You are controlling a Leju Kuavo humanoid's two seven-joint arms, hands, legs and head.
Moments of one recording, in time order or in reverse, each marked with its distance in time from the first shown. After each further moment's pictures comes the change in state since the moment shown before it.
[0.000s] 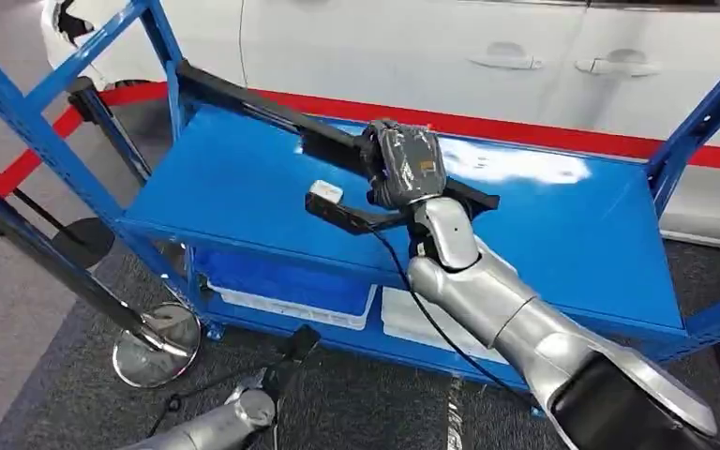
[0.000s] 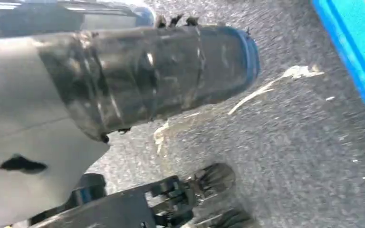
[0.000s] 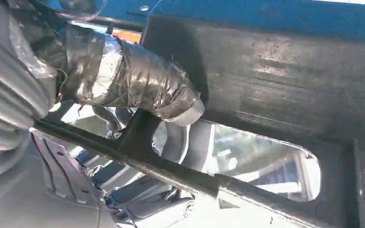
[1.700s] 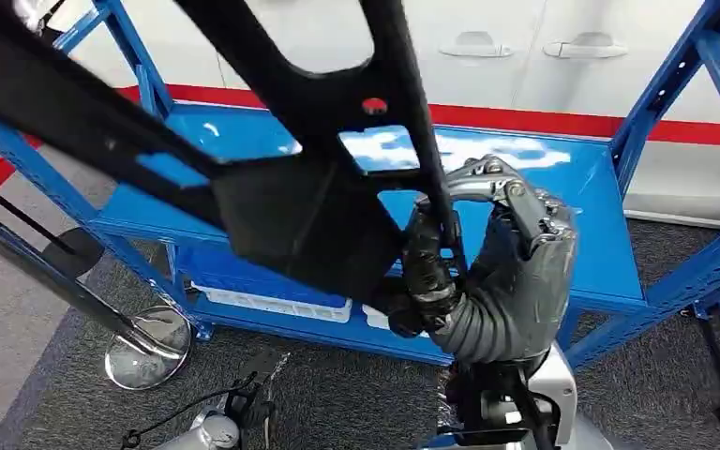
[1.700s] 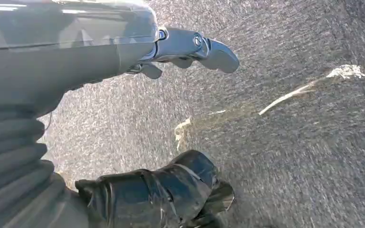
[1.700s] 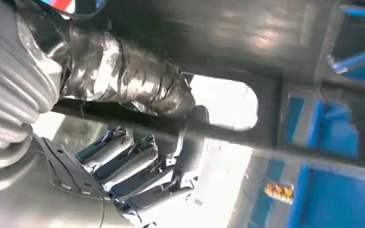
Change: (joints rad) left arm 0.072 0.118 -0.001 0.000 0.071 0.010 -0.060; right arm 0.443 -0.151 -0.106 -1.273 -0.131 -0.056 -0.075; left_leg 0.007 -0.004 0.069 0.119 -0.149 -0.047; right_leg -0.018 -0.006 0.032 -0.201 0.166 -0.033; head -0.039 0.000
